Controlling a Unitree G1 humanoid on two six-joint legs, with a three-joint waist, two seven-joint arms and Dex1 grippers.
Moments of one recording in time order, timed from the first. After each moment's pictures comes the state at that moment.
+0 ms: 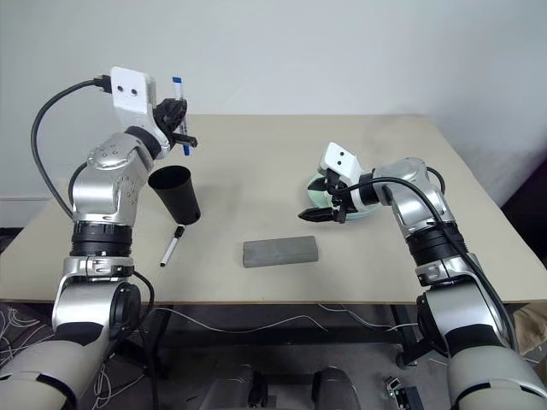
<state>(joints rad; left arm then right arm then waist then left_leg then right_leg) -0.91 0.41 0.13 0.38 -0.15 0.36 -0.26 -0.93 -0.54 0.26 0.44 0.08 0.41 1.24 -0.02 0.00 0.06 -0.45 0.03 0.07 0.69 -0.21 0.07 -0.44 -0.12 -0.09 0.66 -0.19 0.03</state>
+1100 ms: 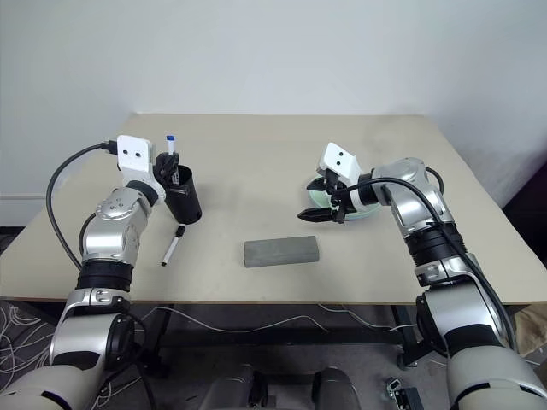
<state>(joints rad) -0.72 0.41 0.15 0.53 -0.13 0.15 -0.29 -0.93 -0.53 0.26 0.44 0.08 0.41 1.24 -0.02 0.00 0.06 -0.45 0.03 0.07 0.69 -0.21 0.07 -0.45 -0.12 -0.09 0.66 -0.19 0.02</state>
